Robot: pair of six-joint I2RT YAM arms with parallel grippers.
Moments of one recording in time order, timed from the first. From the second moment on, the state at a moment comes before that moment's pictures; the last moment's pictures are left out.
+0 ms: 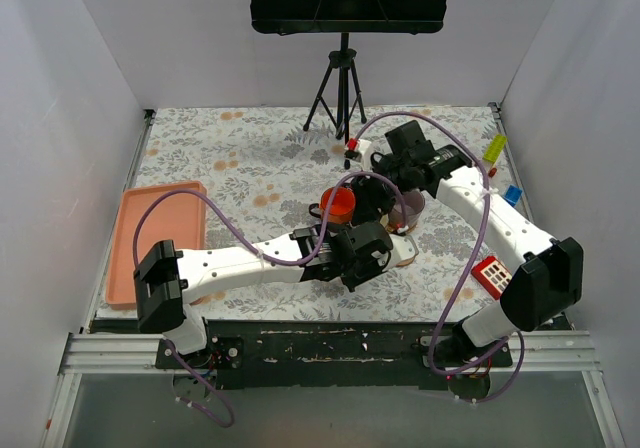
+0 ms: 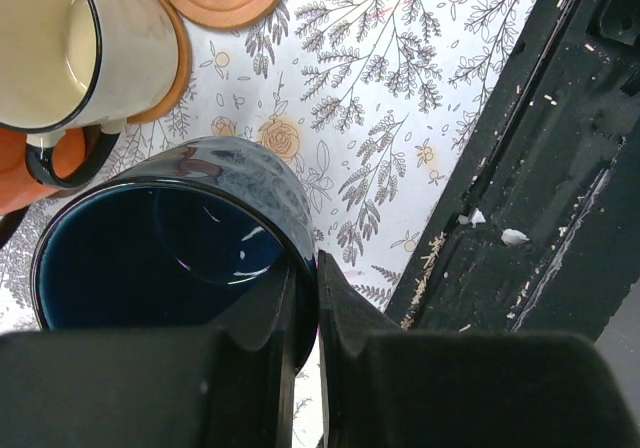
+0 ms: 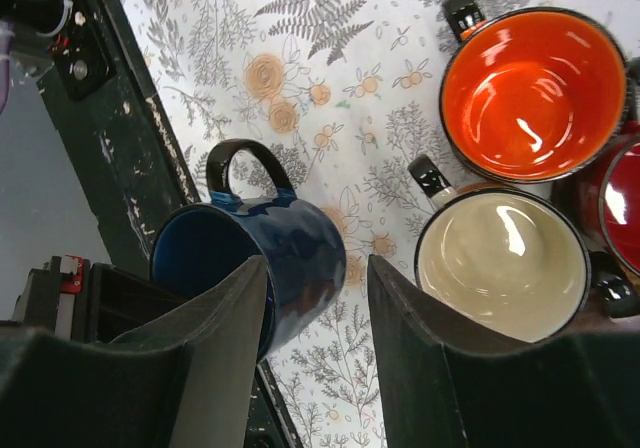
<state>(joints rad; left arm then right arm) -1.27 1.62 1.36 -0.69 -0.13 0.03 0.53 1.50 1.40 -0.88 -0.67 -0.26</state>
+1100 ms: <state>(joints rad) -1.32 1.62 1.39 -0.65 -0.20 0.12 0.72 1.39 1.09 -0.70 -0.38 -0.32</state>
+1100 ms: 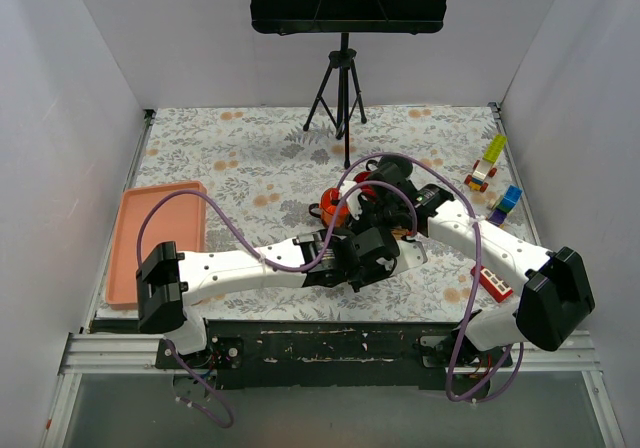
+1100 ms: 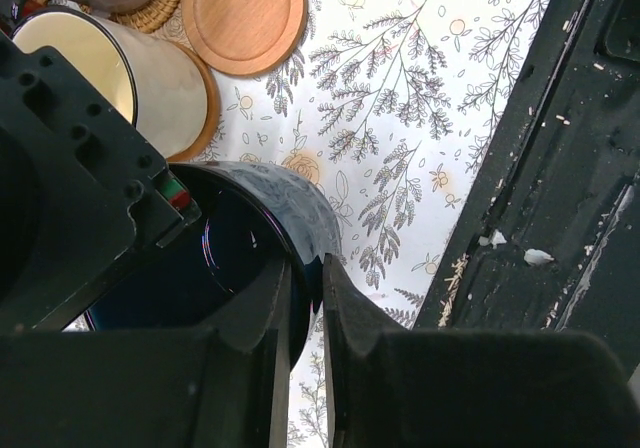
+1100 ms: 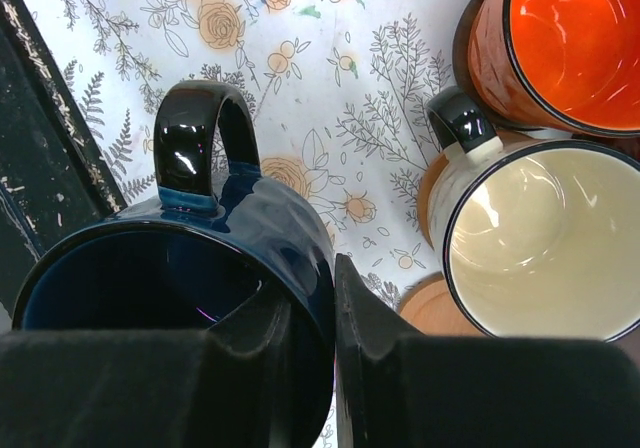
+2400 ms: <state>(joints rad) -1.24 1.15 1.23 -0.55 -0.25 -0.34 0.61 1.23 1.06 -0.76 -0.37 -0.42</state>
